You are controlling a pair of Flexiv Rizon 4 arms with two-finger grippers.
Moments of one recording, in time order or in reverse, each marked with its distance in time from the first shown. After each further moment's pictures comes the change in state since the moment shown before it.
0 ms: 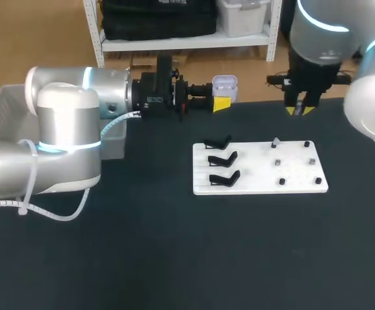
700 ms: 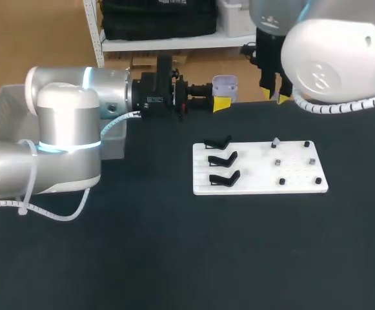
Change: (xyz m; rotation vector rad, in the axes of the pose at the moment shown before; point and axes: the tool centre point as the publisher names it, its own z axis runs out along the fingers) left arm 0.000 0.000 0.000 0.000 0.000 0.000; right arm -0.008 0.041 -0.030 0.095 0.038 0.437
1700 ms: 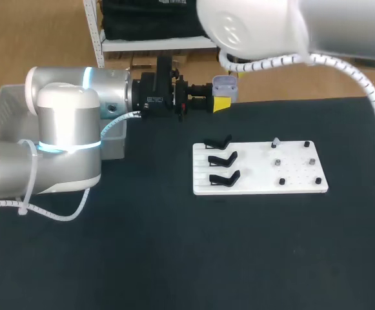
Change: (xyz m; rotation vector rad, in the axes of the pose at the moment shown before) left arm 0.000 0.000 0.000 0.000 0.000 0.000; right arm 0.007 0.081 -0.035 0.033 -0.015 -0.048
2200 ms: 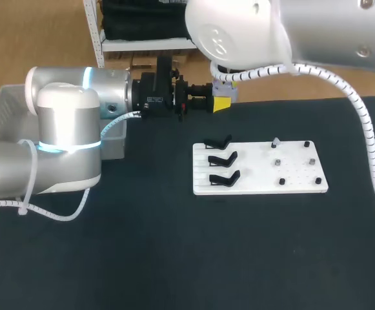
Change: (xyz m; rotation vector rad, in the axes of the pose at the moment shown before) left arm 0.000 0.000 0.000 0.000 0.000 0.000; right arm 0.011 0.008 0.017 0.013 0.012 -0.026
